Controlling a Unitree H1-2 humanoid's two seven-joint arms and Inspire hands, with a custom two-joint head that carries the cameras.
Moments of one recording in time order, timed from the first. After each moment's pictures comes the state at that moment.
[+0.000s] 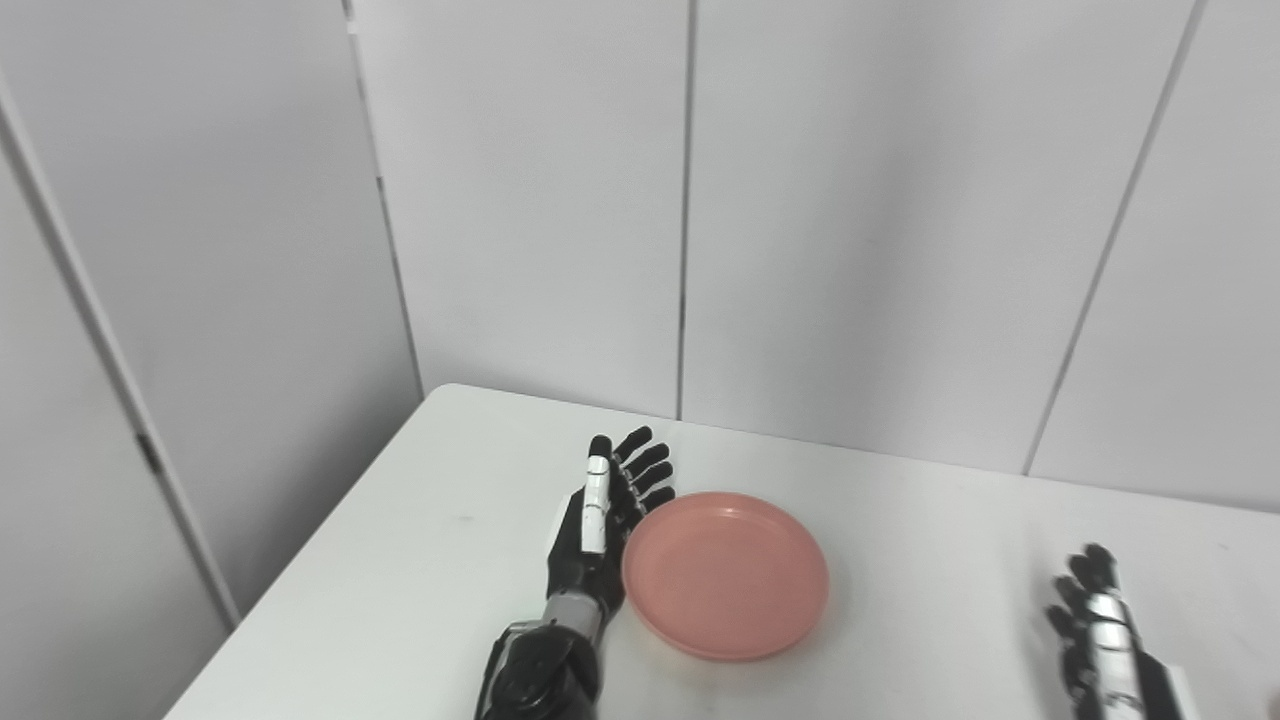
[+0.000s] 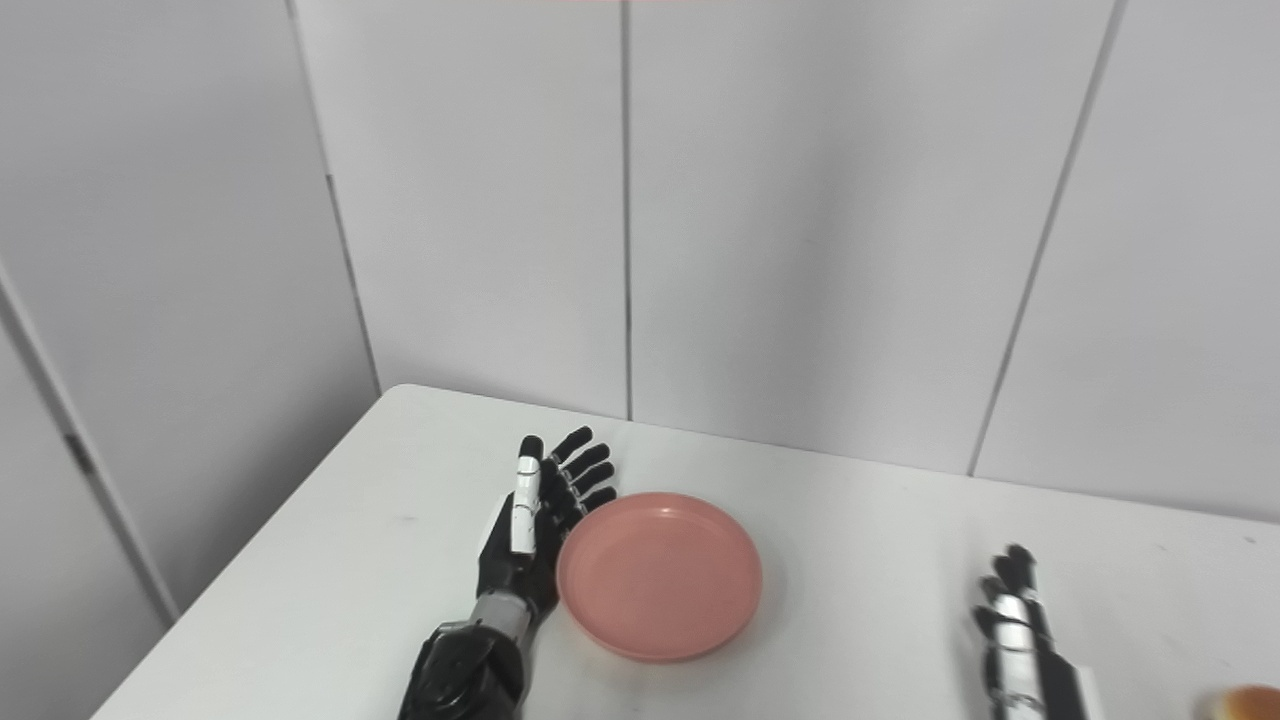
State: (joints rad) left arm -0.50 -0.02 0.12 0.54 -0.26 -0.17 -0.05; right arm -0.17 -0.03 -0.04 -0.03 0.13 -0.02 0.03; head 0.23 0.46
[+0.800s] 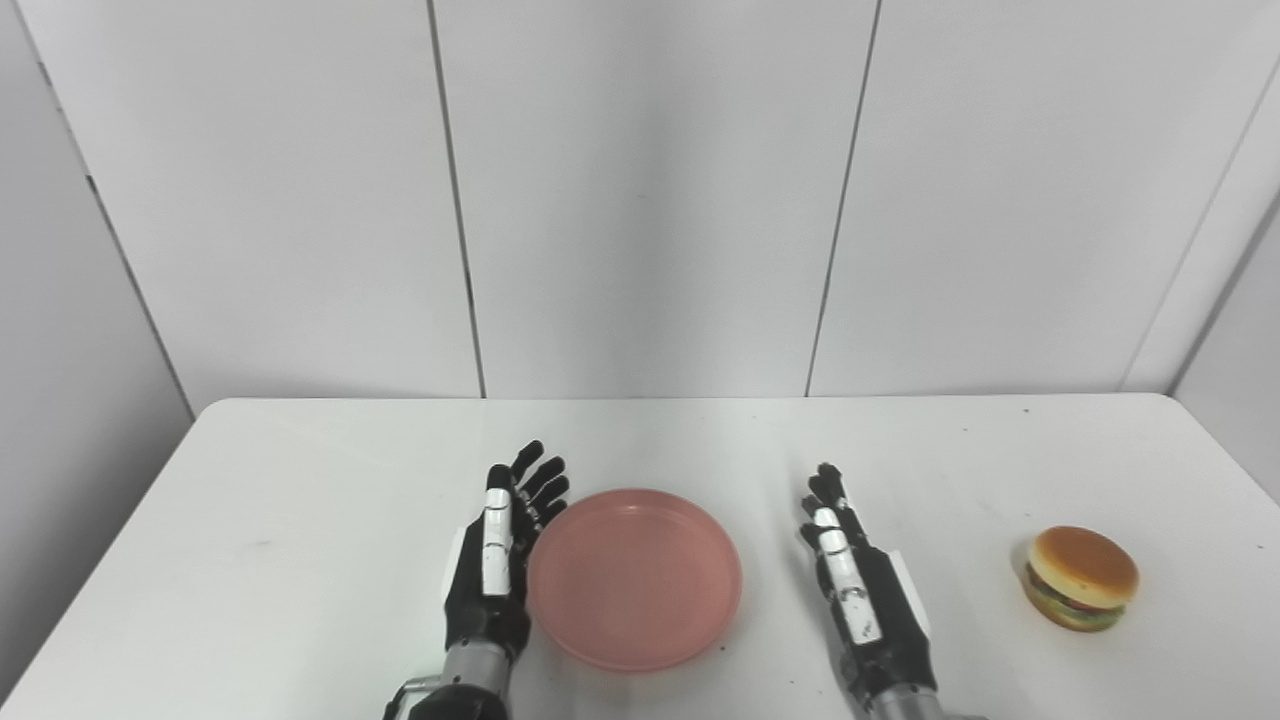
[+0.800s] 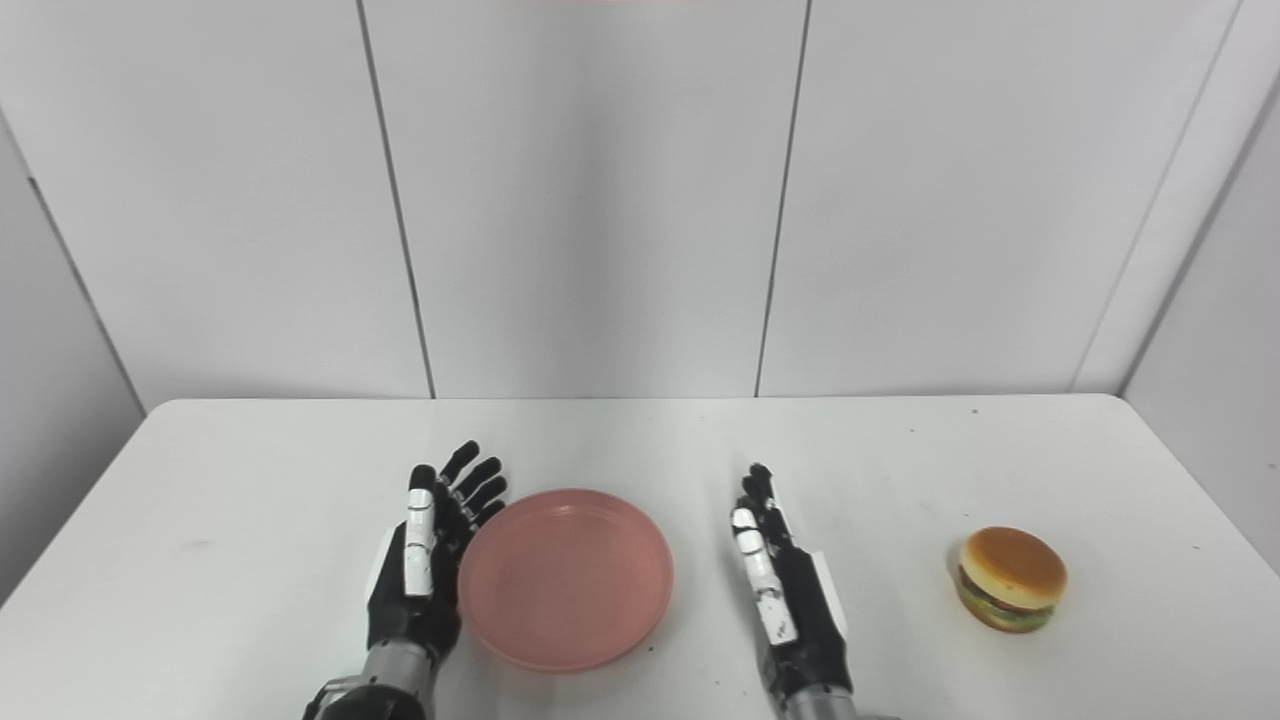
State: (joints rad) left arm -0.35 -0.14 0.00 0.33 -0.14 -0.10 -0.02; right arm -0.19 0.02 -0.01 0.04 0.08 -0.05 0.02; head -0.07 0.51
